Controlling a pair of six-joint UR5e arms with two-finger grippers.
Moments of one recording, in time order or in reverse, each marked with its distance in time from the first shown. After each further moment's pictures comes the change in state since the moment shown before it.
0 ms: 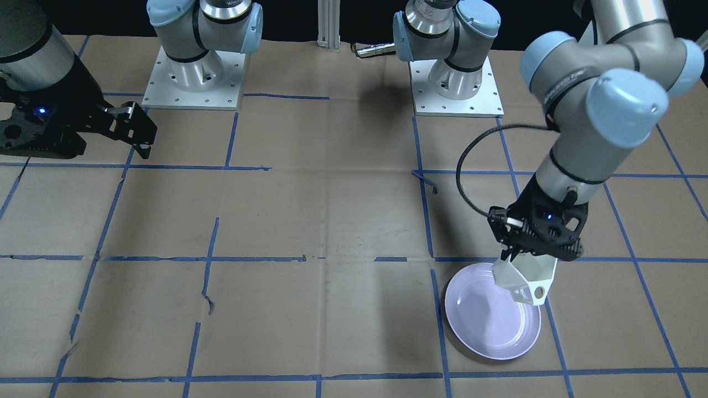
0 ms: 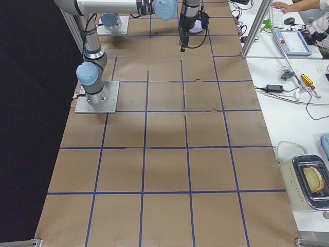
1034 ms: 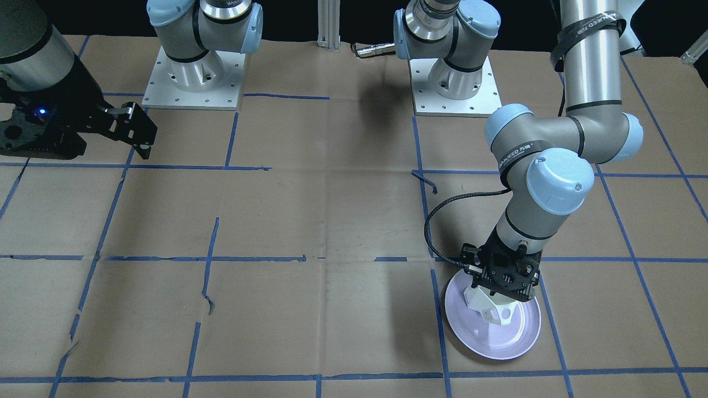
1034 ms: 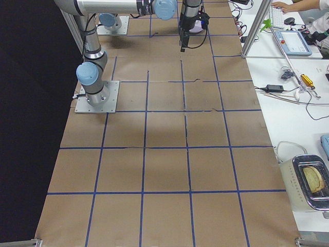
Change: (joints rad) left arm -0.014 -0.082 -0.017 0.084 0.003 -0.002; right arm 0.000 0.000 0.000 0.000 0.000 0.000
